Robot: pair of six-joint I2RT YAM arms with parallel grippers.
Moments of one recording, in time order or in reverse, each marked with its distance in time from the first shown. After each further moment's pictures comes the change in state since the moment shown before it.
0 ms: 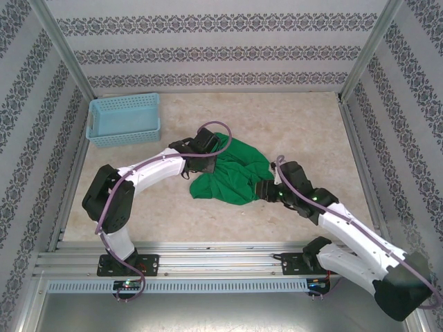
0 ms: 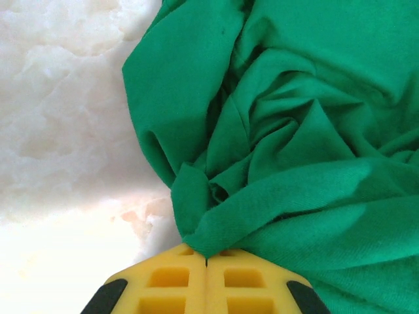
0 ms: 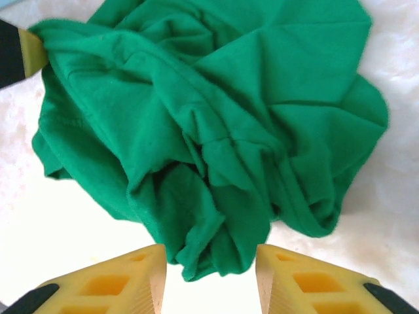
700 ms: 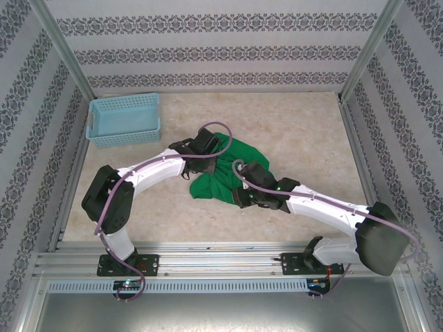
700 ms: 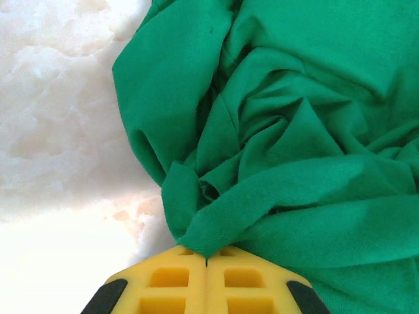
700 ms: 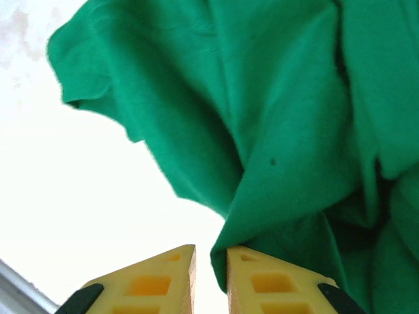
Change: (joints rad) left arm -0.006 -0.005 -0.006 0.015 0.010 0.000; right arm 0.265 0.350 0.147 0.057 0.039 -0.026
